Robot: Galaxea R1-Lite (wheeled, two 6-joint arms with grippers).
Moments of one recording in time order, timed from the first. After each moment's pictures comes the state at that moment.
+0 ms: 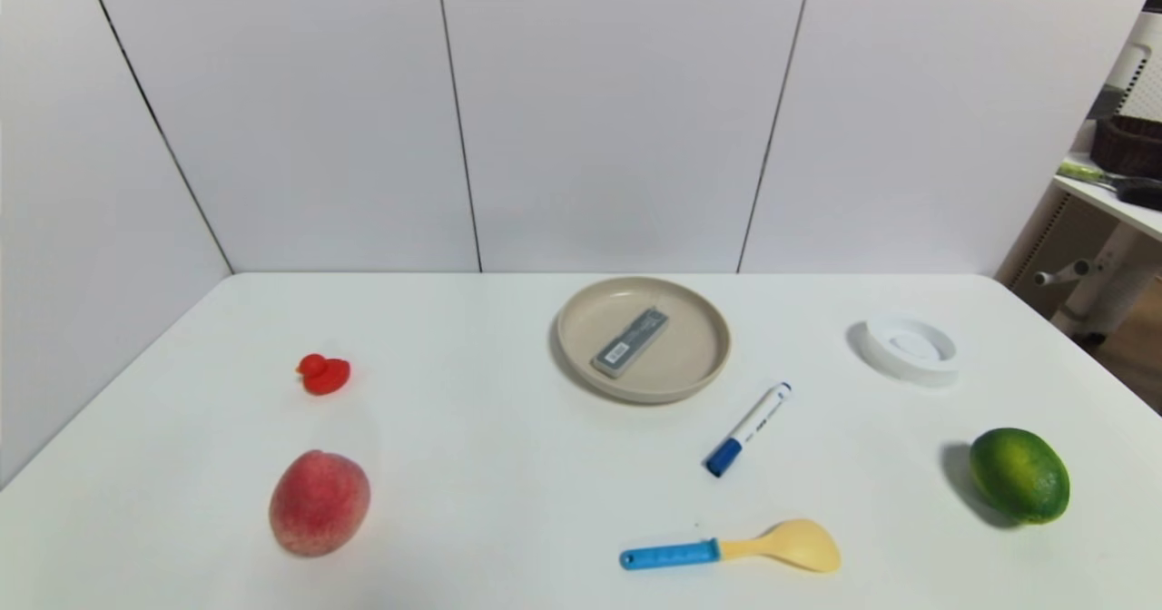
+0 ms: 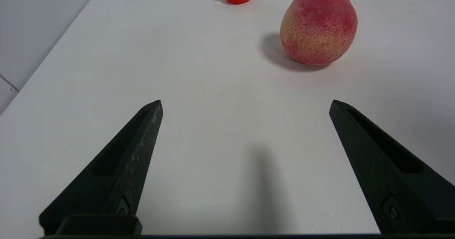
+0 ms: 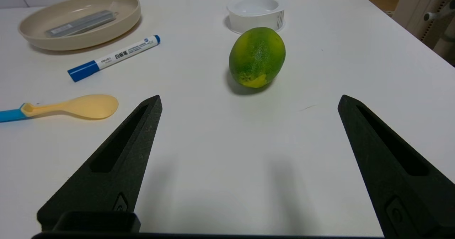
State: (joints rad) left arm 0.01 0.00 -0.06 0.15 -0.03 0.06; right arm 0.00 0.00 0.00 0.00 -0.03 0.05
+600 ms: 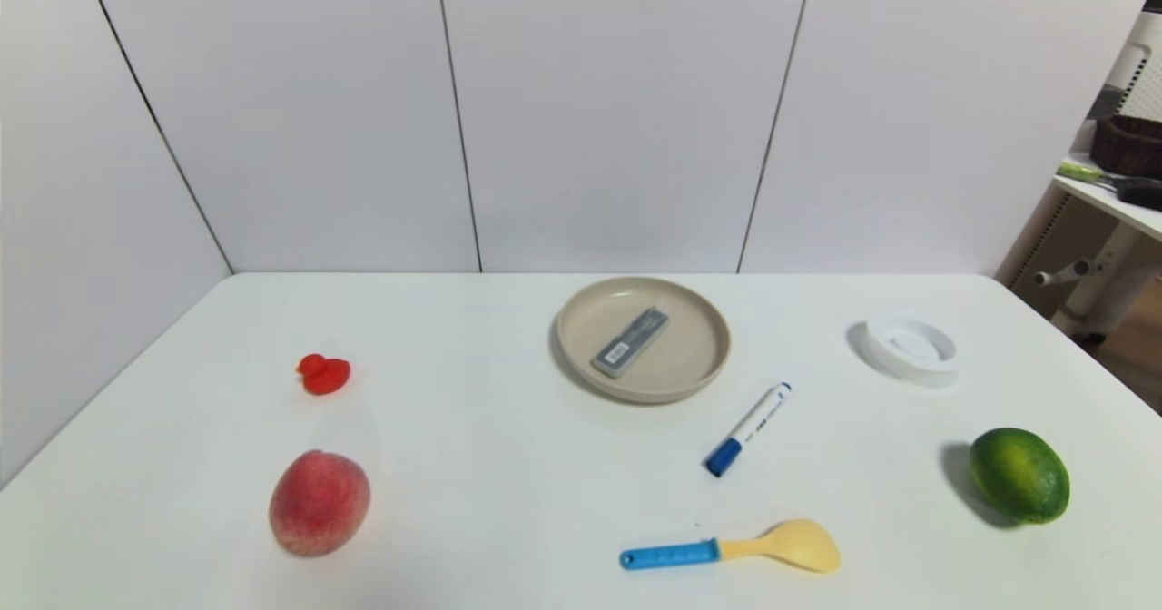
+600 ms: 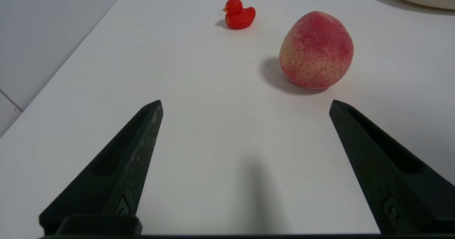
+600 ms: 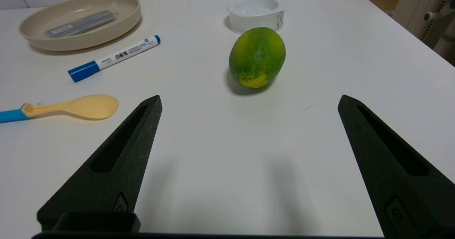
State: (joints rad) left arm 0.01 0.00 0.00 0.00 -0.03 0.05; right arm 0.00 0.00 0.00 0.00 -0.03 0.05
